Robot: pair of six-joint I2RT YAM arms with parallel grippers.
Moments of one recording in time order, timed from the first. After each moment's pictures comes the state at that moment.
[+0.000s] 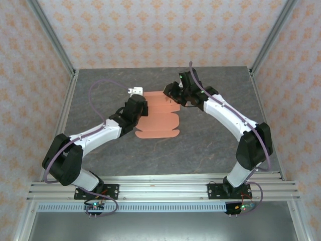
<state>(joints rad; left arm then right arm) -0.55 1.49 0.94 -0.02 -0.45 -0.33 0.54 1.66 1.47 -0.49 -0.20 0.93</state>
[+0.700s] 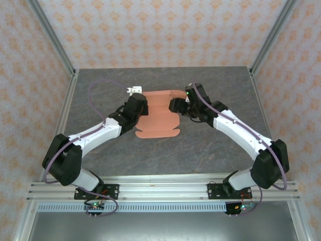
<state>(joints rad) -0.55 1.49 0.98 -0.10 -0.44 -0.41 0.58 1.42 1.17 -0.52 -0.08 0.70</state>
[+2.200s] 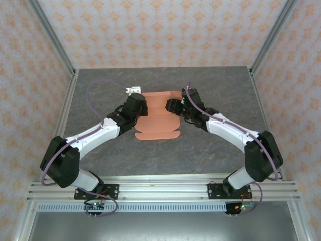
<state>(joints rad) -0.55 1.46 0.98 -0.15 -0.41 -0.44 0.59 1.51 1.03 -0.14 -0.06 0.73</state>
